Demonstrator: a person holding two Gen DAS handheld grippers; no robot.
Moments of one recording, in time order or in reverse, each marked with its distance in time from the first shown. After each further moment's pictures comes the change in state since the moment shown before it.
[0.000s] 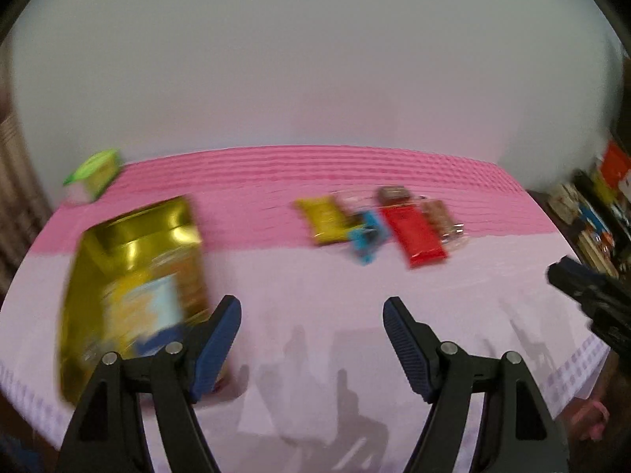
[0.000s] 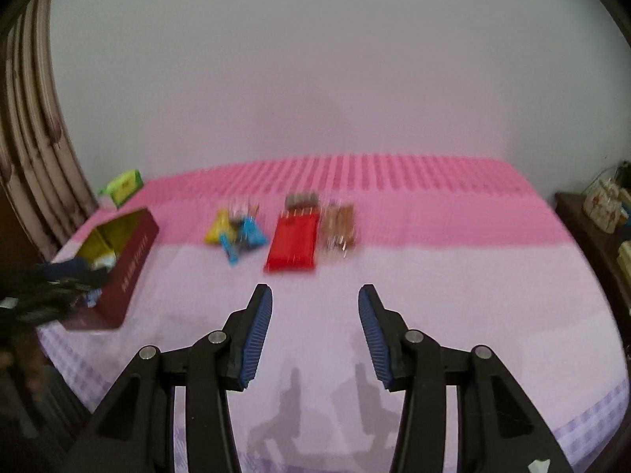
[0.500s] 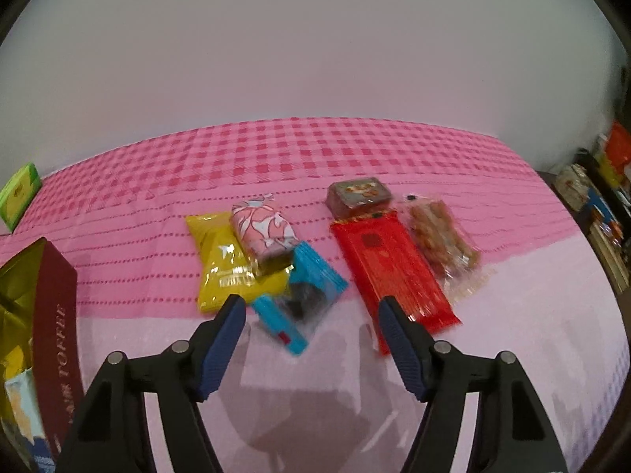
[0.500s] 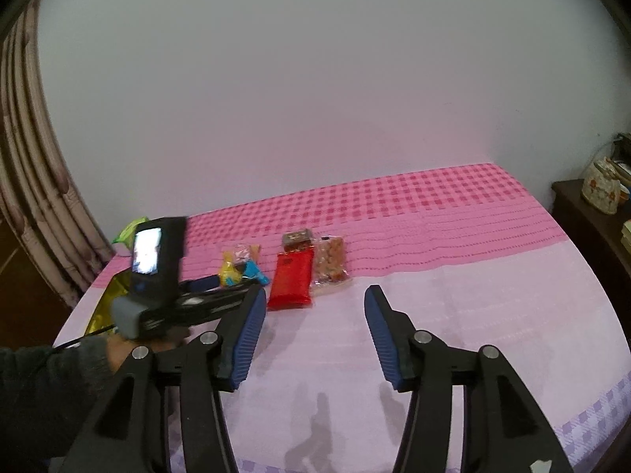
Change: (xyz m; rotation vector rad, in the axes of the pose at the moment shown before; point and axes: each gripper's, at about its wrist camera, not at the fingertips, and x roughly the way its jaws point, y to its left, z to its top) left arm 0.139 -0.049 0.045 0.022 0.099 -0.043; right arm -0.022 -0.025 0.017 0.118 -0.061 0.067
